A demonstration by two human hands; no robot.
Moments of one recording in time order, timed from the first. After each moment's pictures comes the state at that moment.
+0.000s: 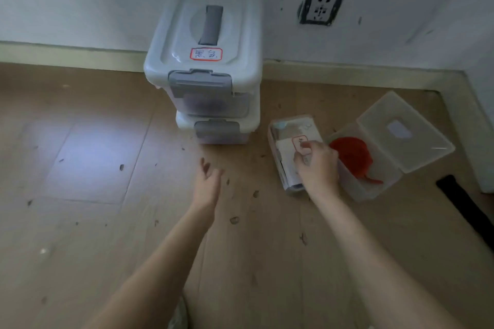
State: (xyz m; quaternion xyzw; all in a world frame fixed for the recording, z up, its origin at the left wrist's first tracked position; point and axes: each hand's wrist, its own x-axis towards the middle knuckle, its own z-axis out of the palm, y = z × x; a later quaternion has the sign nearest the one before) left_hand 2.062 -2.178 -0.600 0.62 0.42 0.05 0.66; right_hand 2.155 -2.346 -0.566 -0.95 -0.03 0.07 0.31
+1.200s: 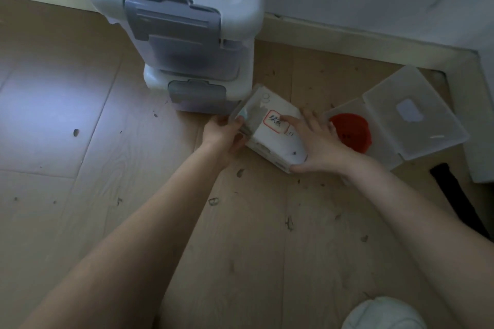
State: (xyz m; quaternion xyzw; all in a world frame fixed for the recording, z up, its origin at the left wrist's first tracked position) left_hand 2.140 -2.197 -0.616 0.44 0.44 -0.02 0.78; right_hand 2.211 -2.381 -0.599 -0.91 -0.30 0.28 0.04
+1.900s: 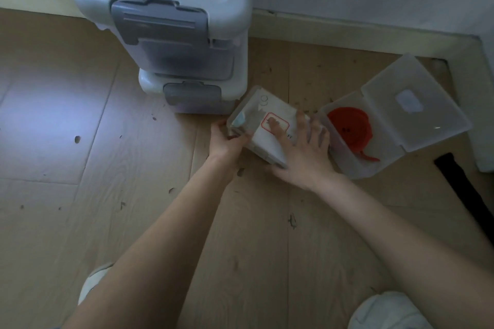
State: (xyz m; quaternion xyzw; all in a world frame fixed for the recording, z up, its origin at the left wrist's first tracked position) left_hand 2.125 -2.217 -0.630 0.54 0.43 -0.02 0.72; right_hand 2.171 -2.365 -0.621 -0.95 -0.26 0.18 -0.02
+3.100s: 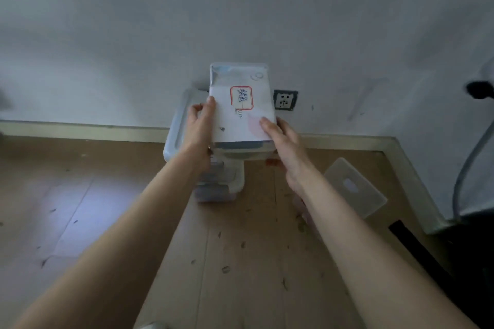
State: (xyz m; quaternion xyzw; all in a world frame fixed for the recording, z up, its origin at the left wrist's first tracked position) left_hand 2.145 -2.156 -0.351 0.57 0.28 0.13 0.76; right_hand 2.174 -2.307 -0.367 -0.70 -0.06 0.18 0.69
